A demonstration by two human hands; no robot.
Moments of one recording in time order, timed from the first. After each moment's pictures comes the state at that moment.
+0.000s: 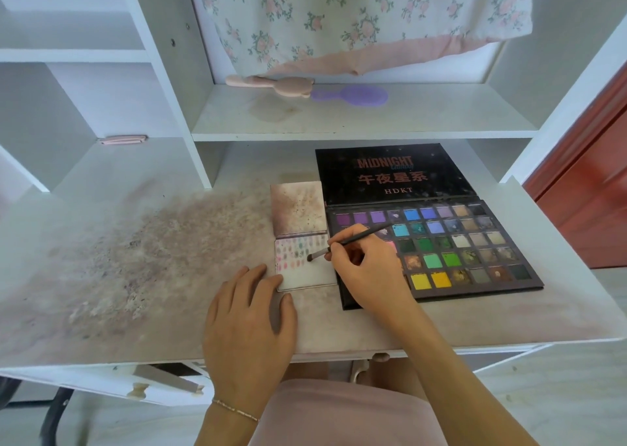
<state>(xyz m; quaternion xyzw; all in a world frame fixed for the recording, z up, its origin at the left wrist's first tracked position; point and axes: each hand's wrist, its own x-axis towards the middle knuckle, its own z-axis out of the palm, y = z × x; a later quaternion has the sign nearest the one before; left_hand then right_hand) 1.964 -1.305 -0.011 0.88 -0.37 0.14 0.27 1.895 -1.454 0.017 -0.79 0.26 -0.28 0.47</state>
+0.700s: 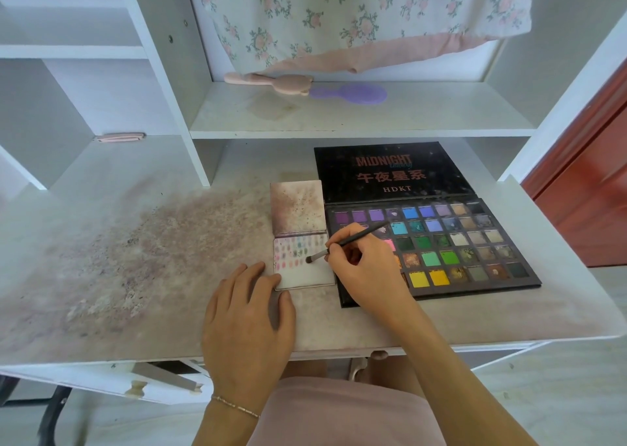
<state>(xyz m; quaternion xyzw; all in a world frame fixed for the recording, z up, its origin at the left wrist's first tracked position) 1.963 -1.307 -0.011 0.88 -0.37 0.14 0.26 1.893 -1.453 0.020 -0.81 0.25 -0.26 0.47</state>
